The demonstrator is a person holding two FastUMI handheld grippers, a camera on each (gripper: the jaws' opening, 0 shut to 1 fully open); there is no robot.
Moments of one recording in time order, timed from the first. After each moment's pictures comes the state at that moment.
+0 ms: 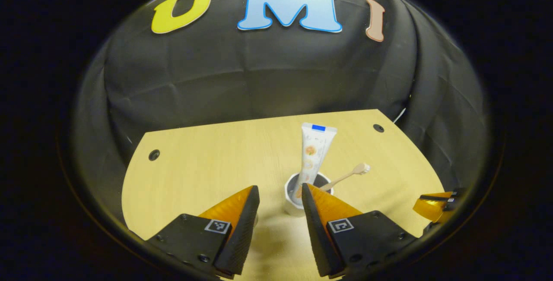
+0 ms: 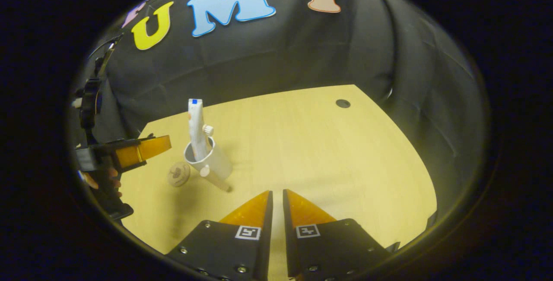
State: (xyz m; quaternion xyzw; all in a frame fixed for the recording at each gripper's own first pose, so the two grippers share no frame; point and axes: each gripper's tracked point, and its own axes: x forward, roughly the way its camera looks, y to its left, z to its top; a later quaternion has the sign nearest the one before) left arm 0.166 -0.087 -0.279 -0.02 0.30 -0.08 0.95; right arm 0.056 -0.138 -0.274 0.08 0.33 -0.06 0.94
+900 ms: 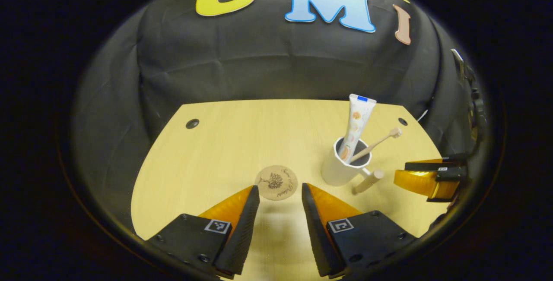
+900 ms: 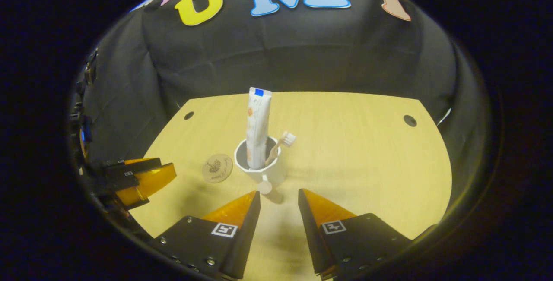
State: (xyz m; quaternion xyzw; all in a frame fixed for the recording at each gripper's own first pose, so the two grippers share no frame) left arm 0.091 -0.008 -0.301 -0.05 0.33 0.01 0.94; right arm 0.114 -0.047 -0.280 0.02 0.37 0.10 0.92
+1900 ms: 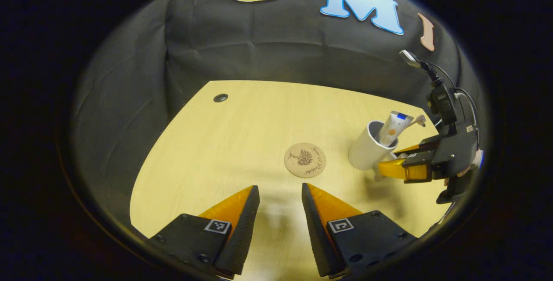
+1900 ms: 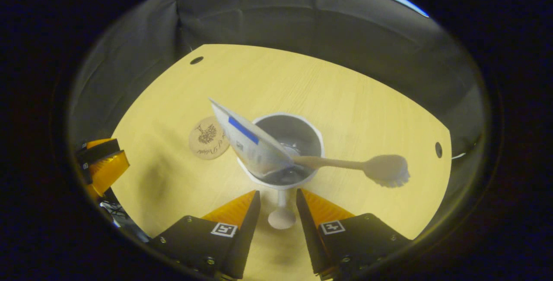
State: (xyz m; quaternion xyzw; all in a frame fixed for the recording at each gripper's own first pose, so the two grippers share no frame) left arm 0.040 0.038 -0.326 -0.09 0.36 0.08 0.93; right arm 0.156 -0.017 -0.350 -0.11 0.48 0.16 0.86
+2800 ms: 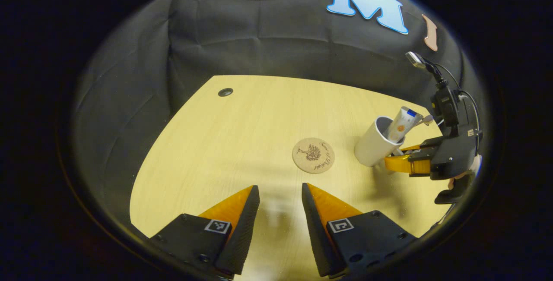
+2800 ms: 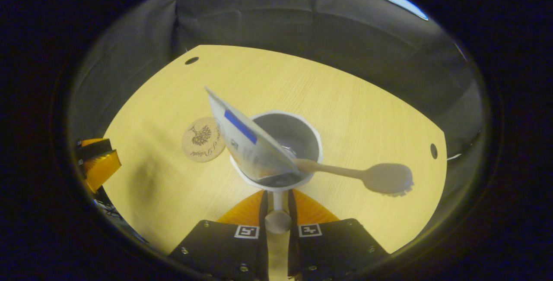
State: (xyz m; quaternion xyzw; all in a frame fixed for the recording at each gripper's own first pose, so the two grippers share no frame) left arm 0.045 0.049 -0.336 -0.09 0.37 0.08 0.92; right arm 0.157 -0.021 -0.349 -0.12 0.45 0.14 0.87
